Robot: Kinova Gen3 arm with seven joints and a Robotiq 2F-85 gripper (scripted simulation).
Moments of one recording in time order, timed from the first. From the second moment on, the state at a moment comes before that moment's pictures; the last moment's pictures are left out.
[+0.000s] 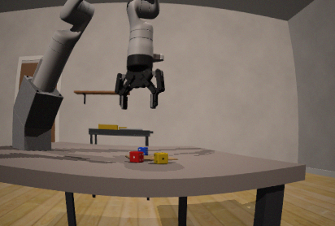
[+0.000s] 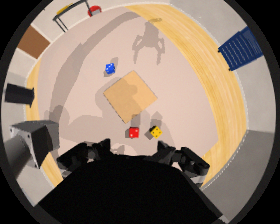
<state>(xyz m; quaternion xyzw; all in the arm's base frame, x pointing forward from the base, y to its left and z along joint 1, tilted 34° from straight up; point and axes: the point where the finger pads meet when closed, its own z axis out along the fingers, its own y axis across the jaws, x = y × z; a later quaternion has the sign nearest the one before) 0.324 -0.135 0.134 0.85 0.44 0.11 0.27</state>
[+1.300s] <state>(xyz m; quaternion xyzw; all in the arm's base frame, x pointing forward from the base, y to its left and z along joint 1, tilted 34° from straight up) 0.326 -0.135 0.133 0.81 0.51 0.09 0.28</state>
